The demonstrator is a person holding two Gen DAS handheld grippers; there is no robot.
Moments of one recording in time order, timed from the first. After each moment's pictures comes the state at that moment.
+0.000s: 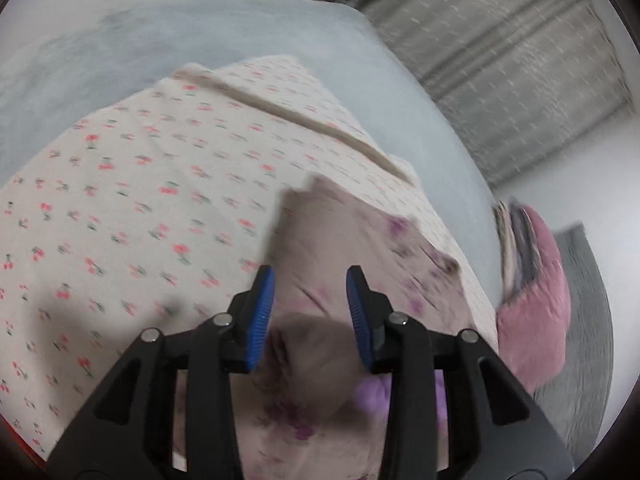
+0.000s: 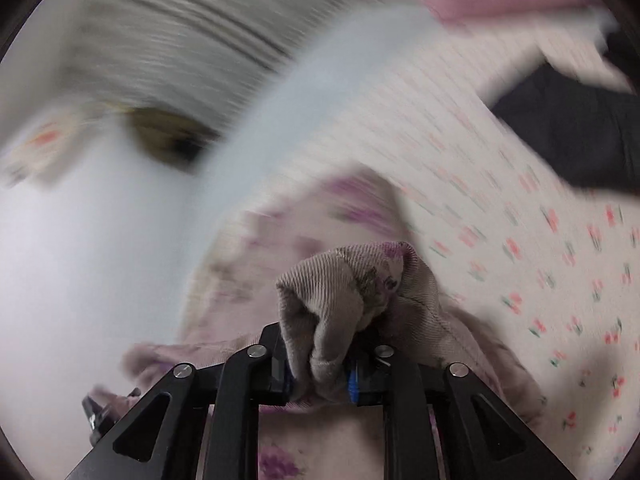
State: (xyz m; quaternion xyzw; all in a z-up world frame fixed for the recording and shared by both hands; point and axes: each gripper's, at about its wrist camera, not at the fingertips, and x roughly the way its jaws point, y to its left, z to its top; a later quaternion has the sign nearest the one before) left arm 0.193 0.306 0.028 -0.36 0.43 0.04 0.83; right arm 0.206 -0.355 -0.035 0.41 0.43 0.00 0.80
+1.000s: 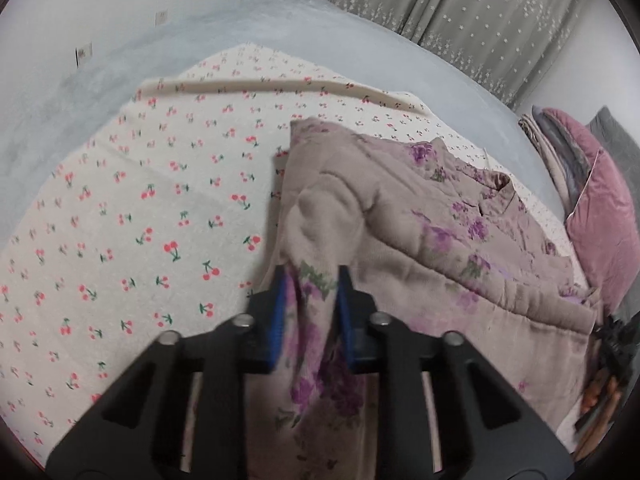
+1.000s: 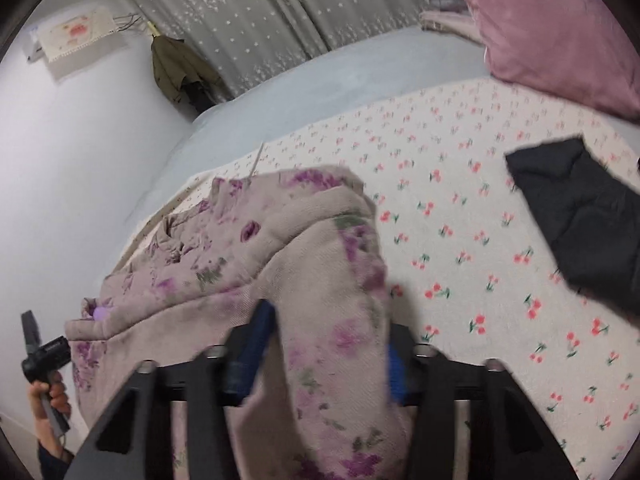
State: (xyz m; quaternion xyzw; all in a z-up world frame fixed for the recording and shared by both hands) left arm 0.197 0.225 -0.010 -0.15 0.46 0.03 0.88; right arm 0.207 -0.332 -0.025 0.18 0.37 0.03 0.91
